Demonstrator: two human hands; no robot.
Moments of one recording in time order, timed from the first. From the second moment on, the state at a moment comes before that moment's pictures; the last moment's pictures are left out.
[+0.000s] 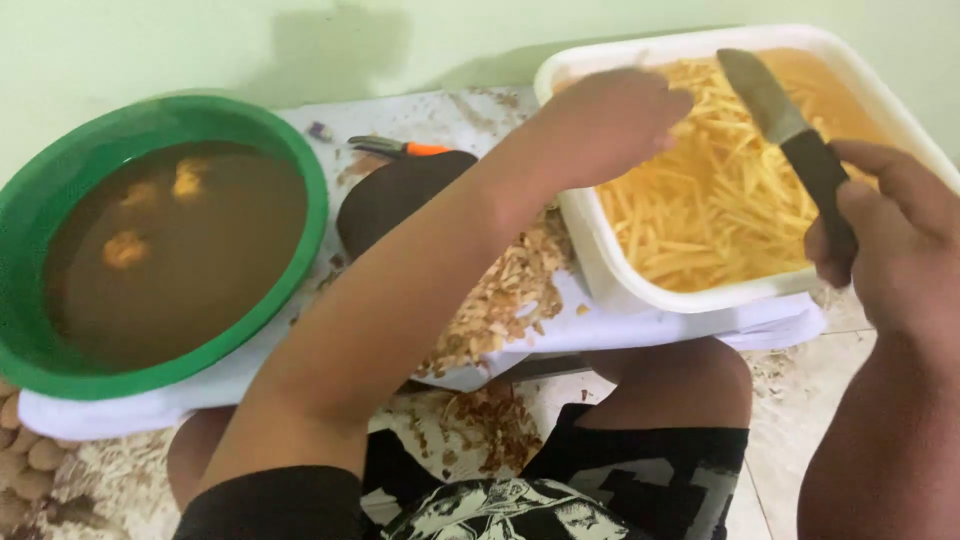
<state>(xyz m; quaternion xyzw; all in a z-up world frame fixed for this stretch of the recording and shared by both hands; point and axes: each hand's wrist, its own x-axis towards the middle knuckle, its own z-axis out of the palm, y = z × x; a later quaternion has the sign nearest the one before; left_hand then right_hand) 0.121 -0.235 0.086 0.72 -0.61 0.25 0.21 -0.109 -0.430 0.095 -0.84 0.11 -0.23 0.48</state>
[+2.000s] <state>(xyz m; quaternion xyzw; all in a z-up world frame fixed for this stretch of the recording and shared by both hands) 0.090 -0.137 0.132 0.85 -0.51 0.06 0.13 -0.078 -0.471 0.053 -0.81 0.09 -0.31 0.49</state>
